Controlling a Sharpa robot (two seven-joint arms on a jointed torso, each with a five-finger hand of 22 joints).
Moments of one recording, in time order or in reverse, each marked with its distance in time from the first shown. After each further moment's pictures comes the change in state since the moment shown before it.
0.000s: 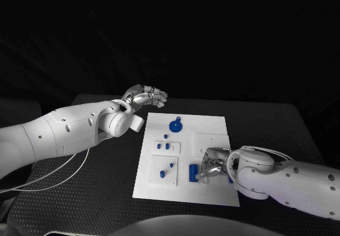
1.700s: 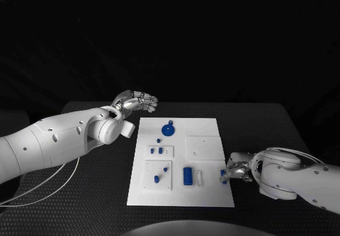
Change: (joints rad) left arm 0.000 -0.001 -0.001 -0.003 0.000 0.002 0.000; left_hand 0.000 0.000 -0.001 0.005 0.000 0.000 0.000 0.004 0.000 0.000 0.000 0.000 0.000 0.002 0.002 -0.004 0.004 0.000 0.000 0.000 -0.004 0.002; right arm 0.000 -0.213 0.011 0.023 0.087 0.074 -0.047; right_hand -0.002 0.094 -0.039 -0.035 0.000 -0.014 0.004 -0.011 0.017 0.009 0.009 -0.004 0.013 -0.002 0.003 -0.004 0.005 0.002 -0.002 -0.002 0.000 0.000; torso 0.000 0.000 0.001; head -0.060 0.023
